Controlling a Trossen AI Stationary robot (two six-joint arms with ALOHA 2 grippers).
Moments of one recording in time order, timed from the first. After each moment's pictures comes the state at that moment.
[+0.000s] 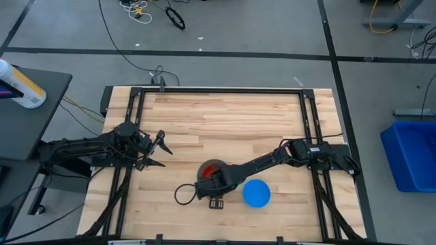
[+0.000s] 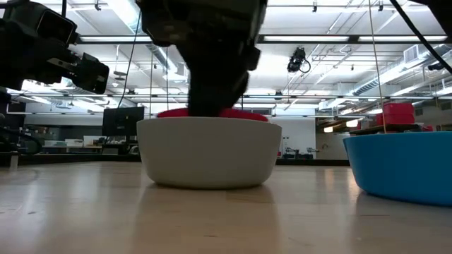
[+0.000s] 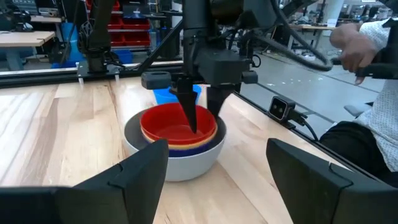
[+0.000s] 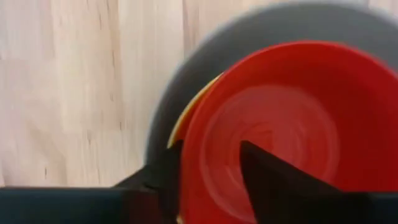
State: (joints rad) left arm 0.24 0.24 0.01 0.12 0.67 0.04; right arm 0.35 2.36 2.05 -1.01 0.11 0.36
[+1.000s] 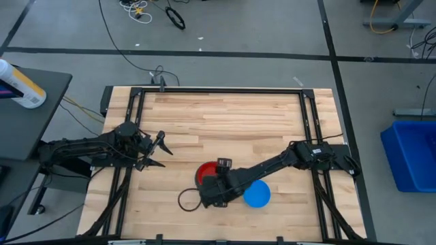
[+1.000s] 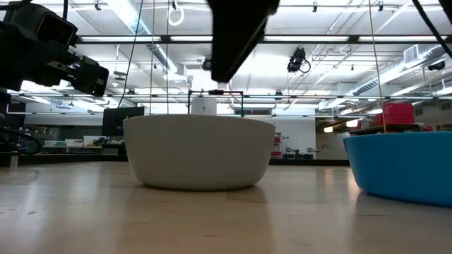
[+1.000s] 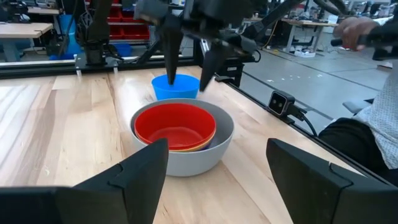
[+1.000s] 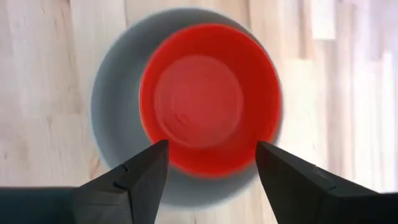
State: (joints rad) left arm 0.24 0.24 0.01 0.09 0.67 0.04; right arm 0.40 2.34 2.23 -1.29 0.39 0.41
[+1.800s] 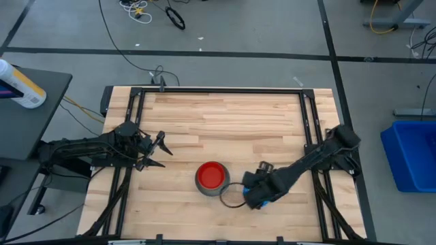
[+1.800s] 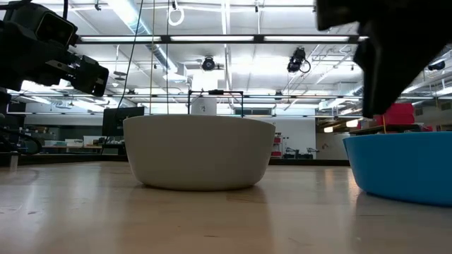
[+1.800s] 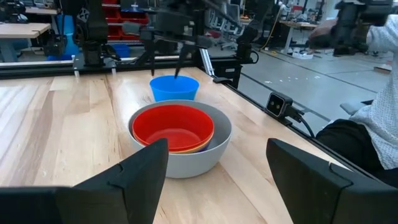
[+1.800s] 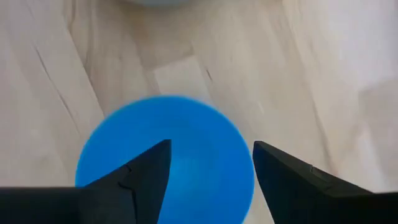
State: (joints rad) left arm 0.24 0.24 0.01 0.10 0.67 0.03; right arm 0.56 1.82 1.34 -0.97 0.28 0.86
